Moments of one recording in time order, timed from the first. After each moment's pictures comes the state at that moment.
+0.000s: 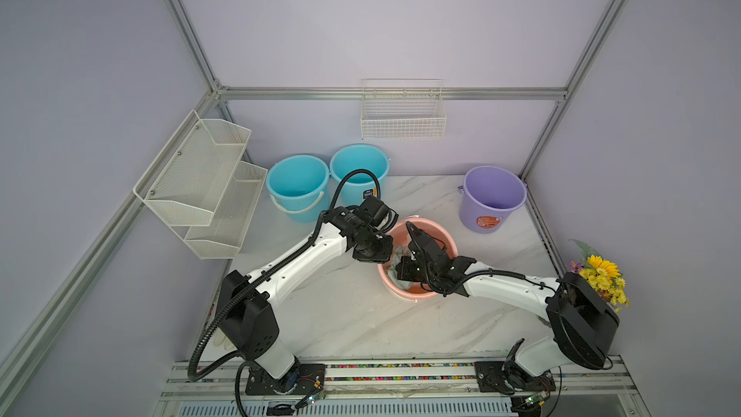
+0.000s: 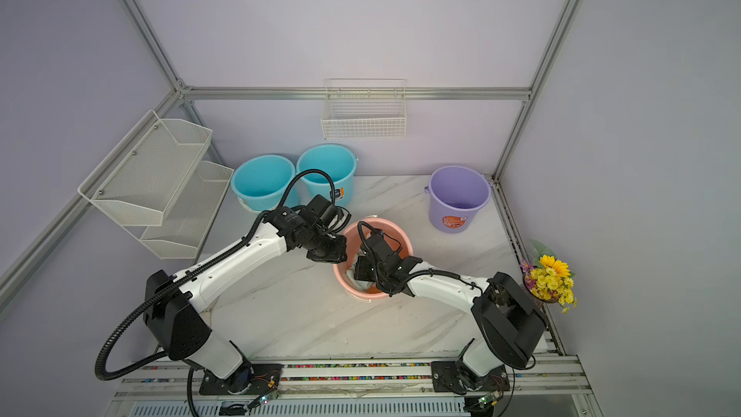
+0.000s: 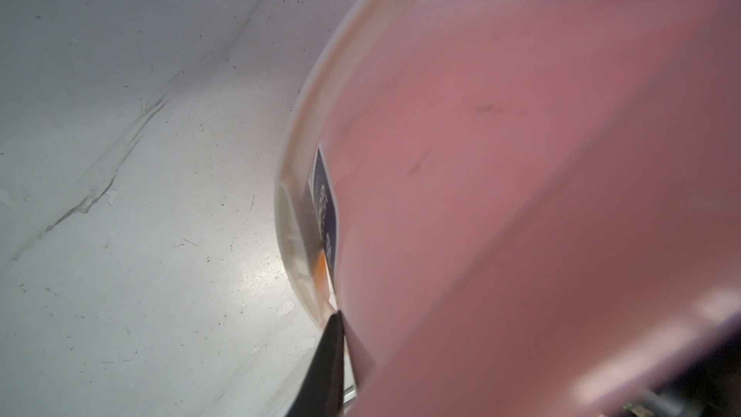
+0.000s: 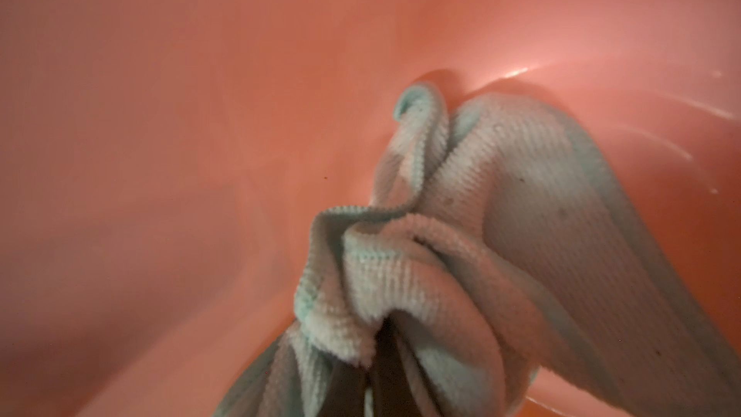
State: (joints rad) left arm -0.68 1.61 1.48 -1.02 0.20 -0.52; right arm 0.79 1.50 0.87 -0.13 -0.02 0.82
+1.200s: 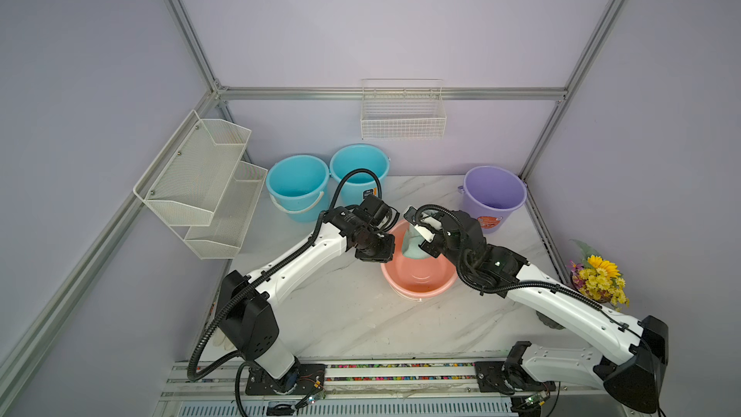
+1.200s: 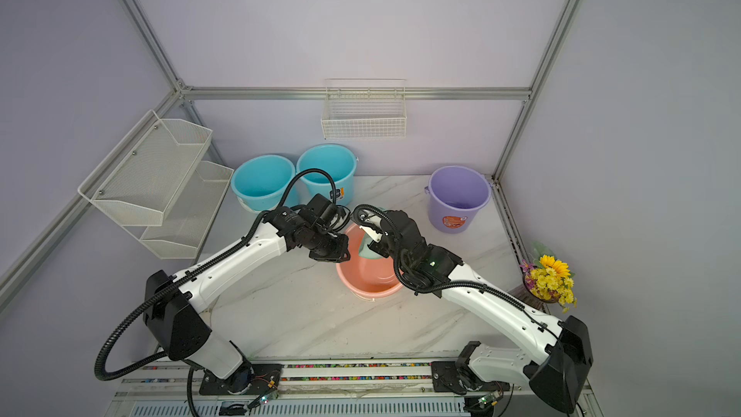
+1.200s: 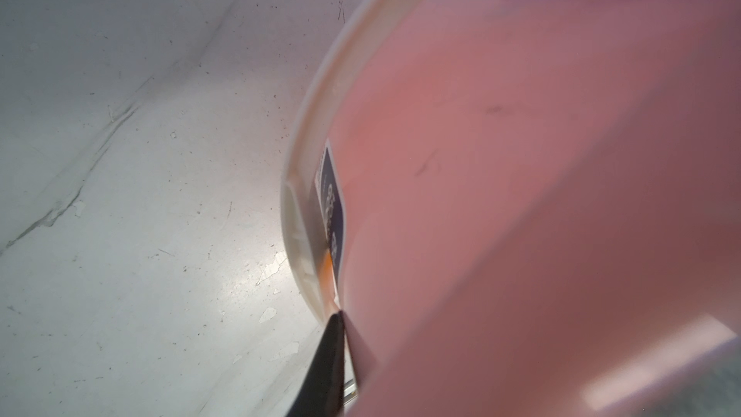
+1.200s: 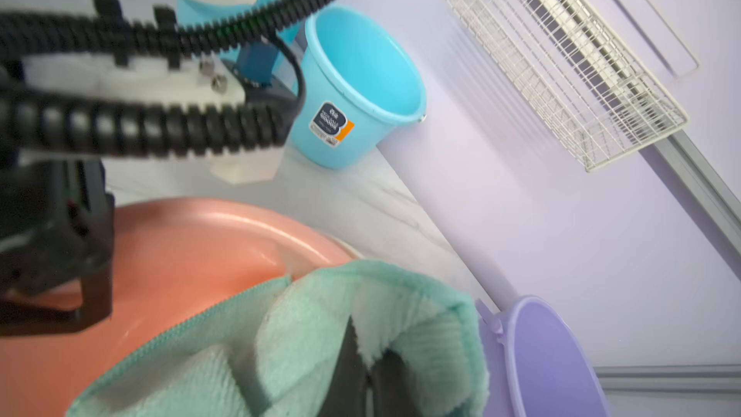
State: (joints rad) left arm -0.68 1.61 1.48 -0.99 0.24 -0.52; right arm 0.79 1.22 1.12 -0.36 0.39 -0.53
